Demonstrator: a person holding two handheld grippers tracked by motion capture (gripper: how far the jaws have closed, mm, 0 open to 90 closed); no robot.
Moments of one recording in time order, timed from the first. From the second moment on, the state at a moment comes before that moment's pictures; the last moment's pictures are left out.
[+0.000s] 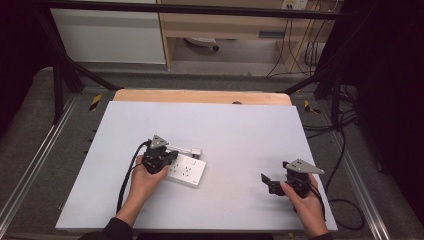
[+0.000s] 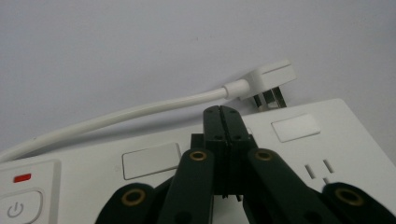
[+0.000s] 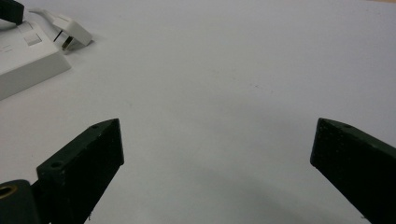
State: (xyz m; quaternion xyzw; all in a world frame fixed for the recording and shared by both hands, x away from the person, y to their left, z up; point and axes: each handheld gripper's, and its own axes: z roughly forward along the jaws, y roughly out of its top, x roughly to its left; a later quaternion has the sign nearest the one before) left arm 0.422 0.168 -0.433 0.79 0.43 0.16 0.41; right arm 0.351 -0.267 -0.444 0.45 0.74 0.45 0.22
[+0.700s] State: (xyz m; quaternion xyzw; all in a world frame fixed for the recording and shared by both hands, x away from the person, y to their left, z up) left arm 0.425 0.171 -0.434 0.79 0.44 0.16 0.40; right arm 0.351 -0.267 -0.443 0.45 0.74 0.45 0.22
